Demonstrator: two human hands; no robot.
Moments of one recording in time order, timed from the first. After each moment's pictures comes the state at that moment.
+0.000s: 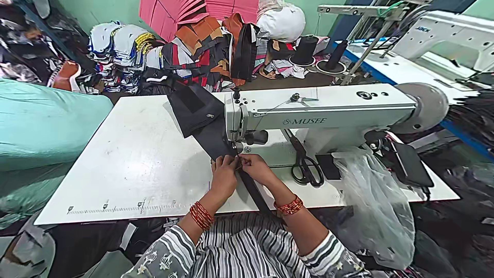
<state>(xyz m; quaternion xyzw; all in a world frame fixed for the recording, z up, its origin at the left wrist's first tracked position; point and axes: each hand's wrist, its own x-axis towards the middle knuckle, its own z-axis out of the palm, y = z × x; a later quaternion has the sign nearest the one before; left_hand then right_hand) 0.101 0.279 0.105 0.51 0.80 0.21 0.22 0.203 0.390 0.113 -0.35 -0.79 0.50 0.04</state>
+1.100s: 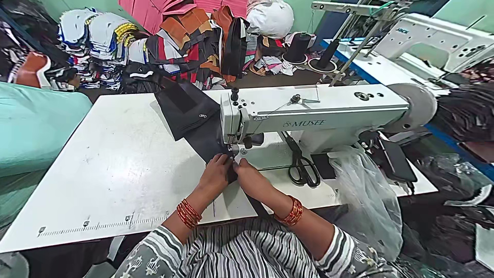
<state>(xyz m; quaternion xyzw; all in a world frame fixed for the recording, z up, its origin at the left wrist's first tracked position) 0.063 0.286 0.095 0.63 0.73 0.17 0.19 0.189 0.357 0.139 -0.34 -0.90 0.24 -0.15</state>
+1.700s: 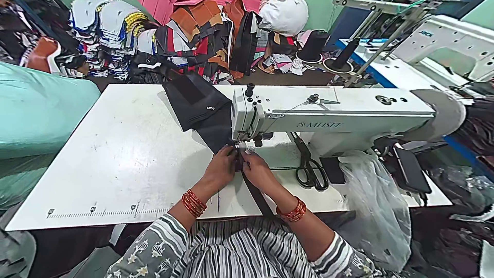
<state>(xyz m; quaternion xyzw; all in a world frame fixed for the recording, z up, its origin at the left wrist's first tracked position) 0.053 0.291 0.088 0.61 0.72 0.26 0.21 0.190 0.373 0.124 -0.39 -0.86 0.33 -0.02</state>
